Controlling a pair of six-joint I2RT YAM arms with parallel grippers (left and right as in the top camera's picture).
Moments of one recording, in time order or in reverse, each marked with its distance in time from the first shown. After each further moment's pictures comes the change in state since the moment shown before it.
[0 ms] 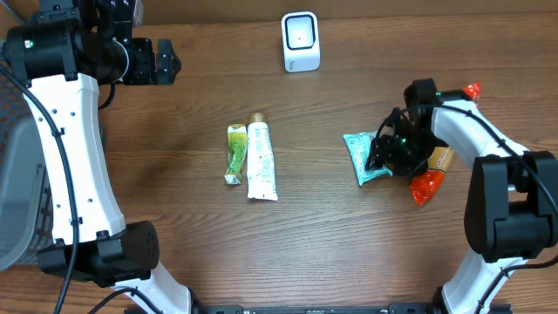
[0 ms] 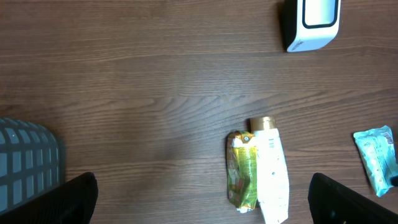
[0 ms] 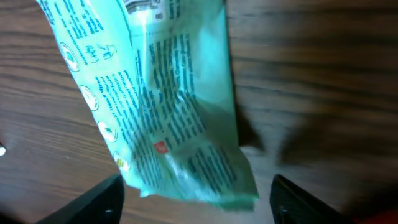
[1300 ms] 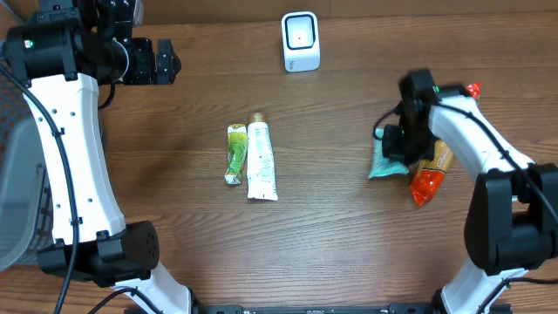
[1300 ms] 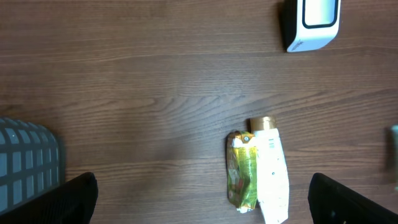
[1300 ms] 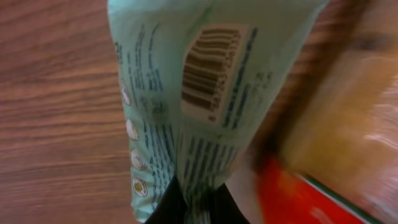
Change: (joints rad) left arm 0.000 0.000 0.000 0.000 0.000 0.000; right arm 0.083 -0.072 0.134 -0.131 0.371 0.248
